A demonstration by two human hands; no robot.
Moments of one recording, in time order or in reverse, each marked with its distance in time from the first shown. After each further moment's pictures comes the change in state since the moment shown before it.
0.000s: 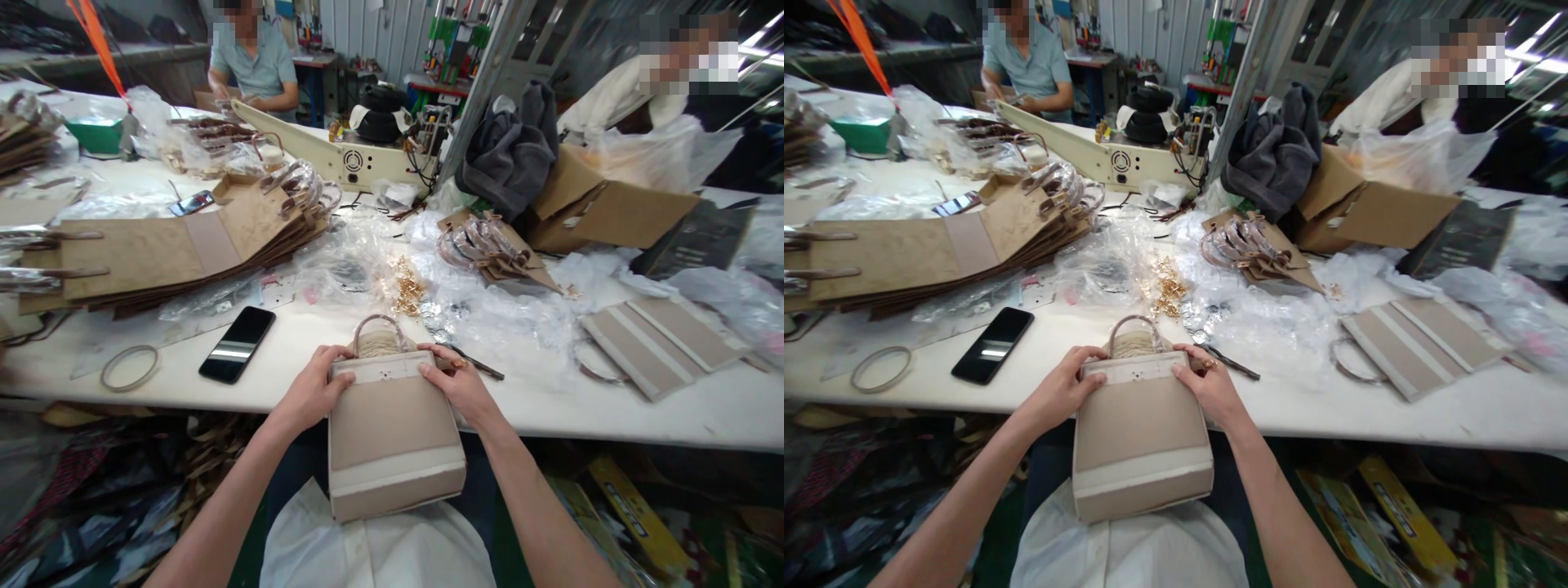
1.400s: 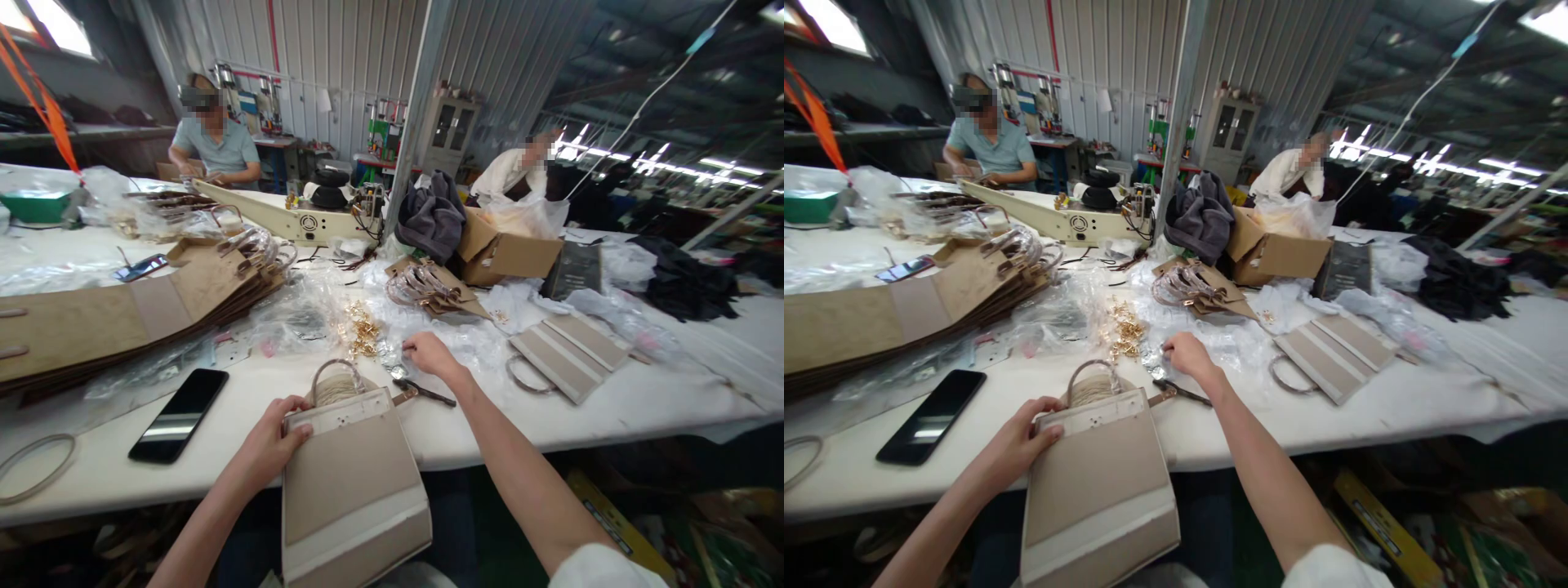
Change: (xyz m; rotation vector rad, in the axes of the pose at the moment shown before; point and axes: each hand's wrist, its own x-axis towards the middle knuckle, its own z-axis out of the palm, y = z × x) left_hand 0.009 -0.001 0.000 0.062 -0.010 -0.017; right_hand 0.109 -0.050 -0.089 -0.826 0.115 -0.162
